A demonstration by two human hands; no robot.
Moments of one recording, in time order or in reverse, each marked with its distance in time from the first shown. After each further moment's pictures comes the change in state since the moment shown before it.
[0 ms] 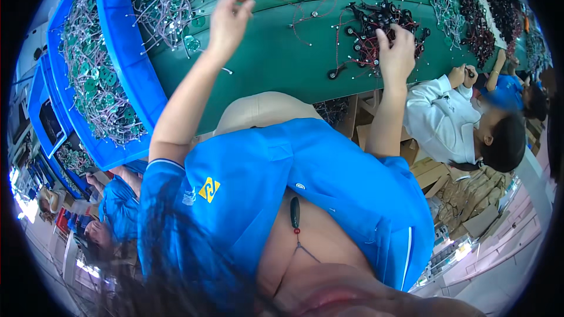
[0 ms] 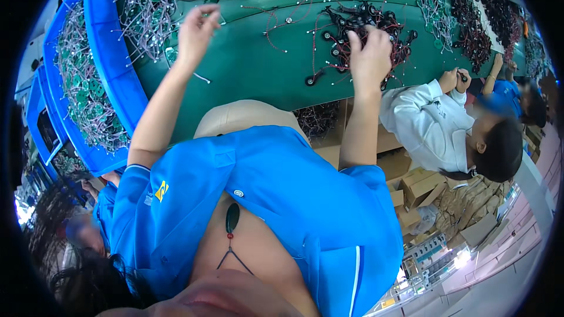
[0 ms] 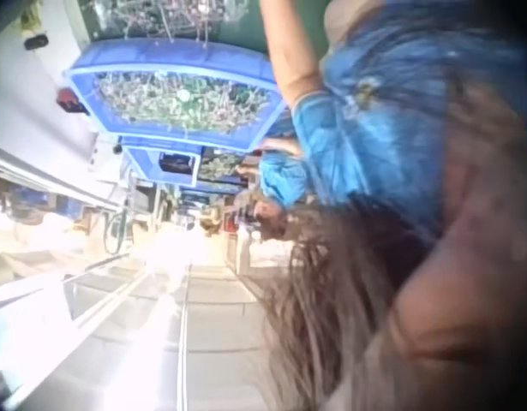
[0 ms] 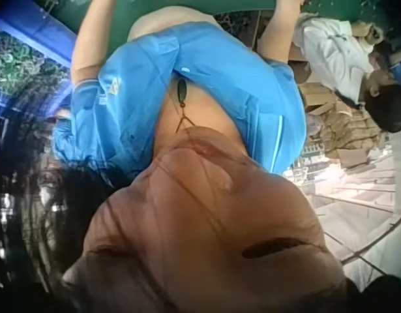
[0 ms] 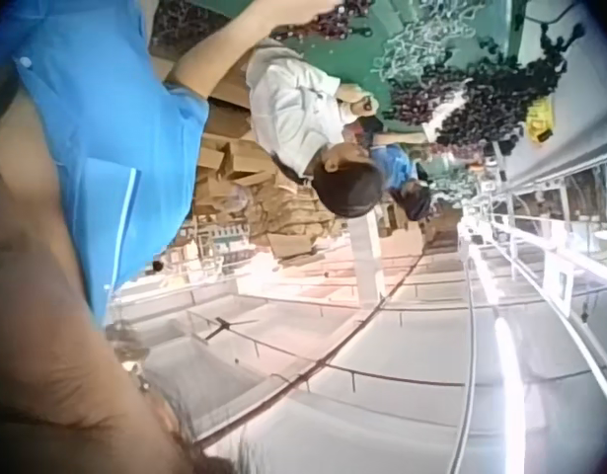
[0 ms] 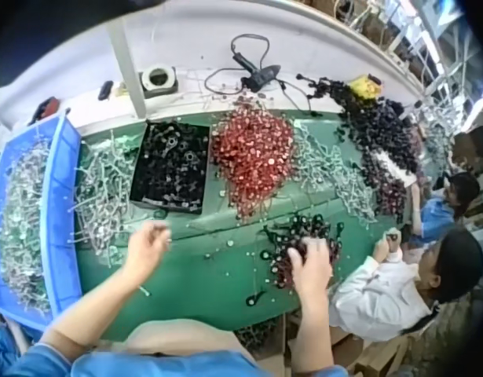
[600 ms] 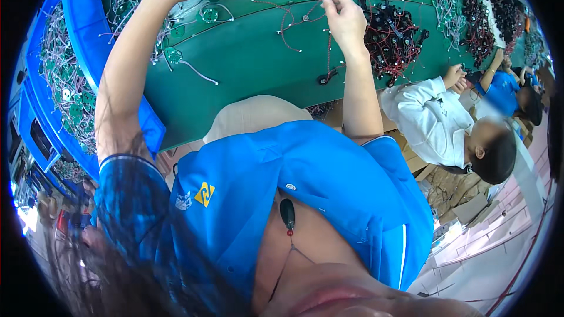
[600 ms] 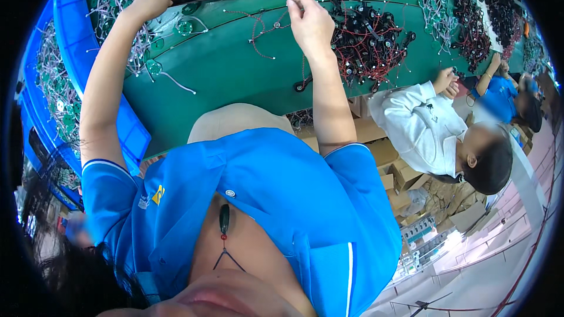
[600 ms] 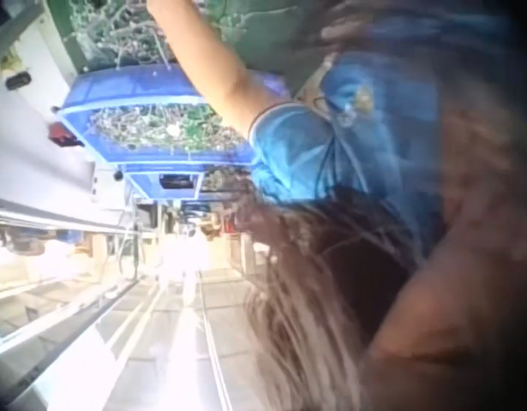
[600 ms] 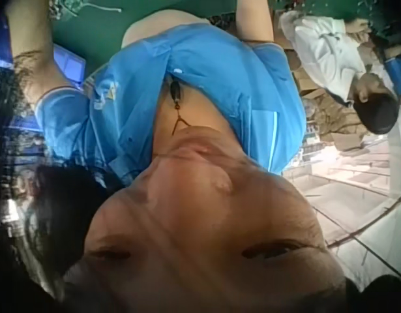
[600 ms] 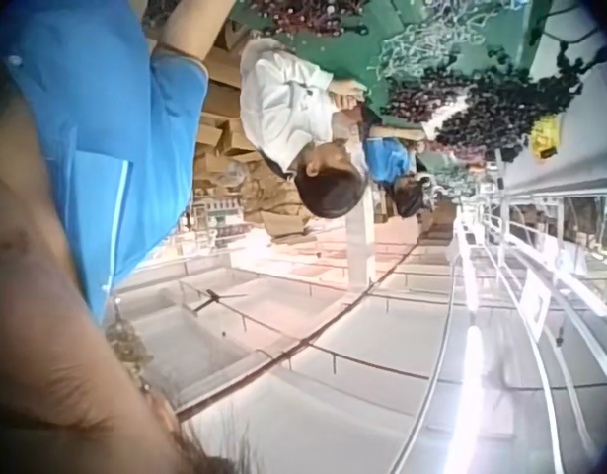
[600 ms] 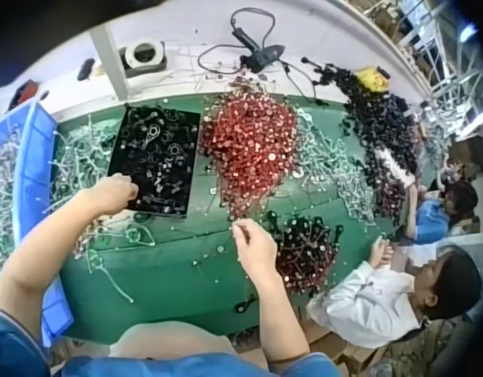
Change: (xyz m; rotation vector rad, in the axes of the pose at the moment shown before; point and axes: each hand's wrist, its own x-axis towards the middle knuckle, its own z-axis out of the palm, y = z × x) left_hand 0.151 -0.047 -0.054 1.049 -0.665 0.395; right_hand 0.050 -0.063 0.089 0.450 -0.297 0.038
